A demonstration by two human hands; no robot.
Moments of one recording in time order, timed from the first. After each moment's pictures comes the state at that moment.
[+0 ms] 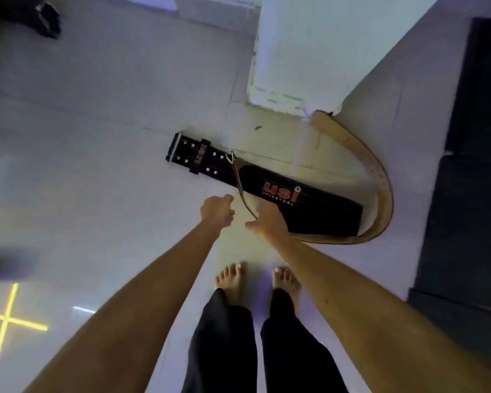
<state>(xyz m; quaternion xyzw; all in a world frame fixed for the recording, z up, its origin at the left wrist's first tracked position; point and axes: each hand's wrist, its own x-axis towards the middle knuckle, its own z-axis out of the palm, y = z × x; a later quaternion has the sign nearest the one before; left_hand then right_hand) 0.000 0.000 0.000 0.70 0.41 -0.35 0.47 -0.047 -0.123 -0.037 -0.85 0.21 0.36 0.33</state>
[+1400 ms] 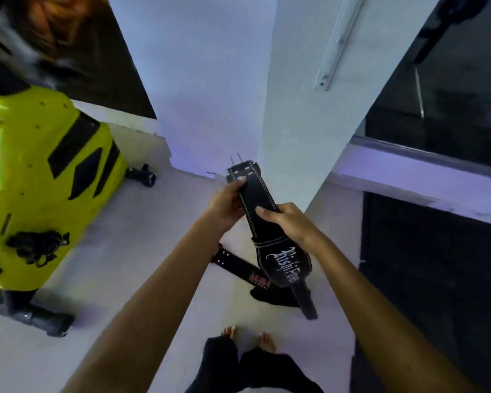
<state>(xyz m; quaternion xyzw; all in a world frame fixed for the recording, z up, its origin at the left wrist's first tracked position) 0.032 -0.018 0.582 0.49 0.25 -0.24 0.80 -0.030 -0.179 0.604 -0.74 0.09 0.23 0.62</state>
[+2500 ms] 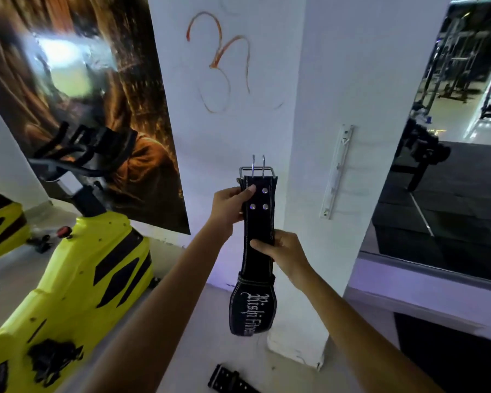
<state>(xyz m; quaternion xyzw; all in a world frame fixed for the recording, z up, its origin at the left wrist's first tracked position) 0.074 0.032 0.820 0.66 -0.02 0.02 0.75 0.021 -0.108 0.751 -0.72 -0.04 -0.01 0.69</state>
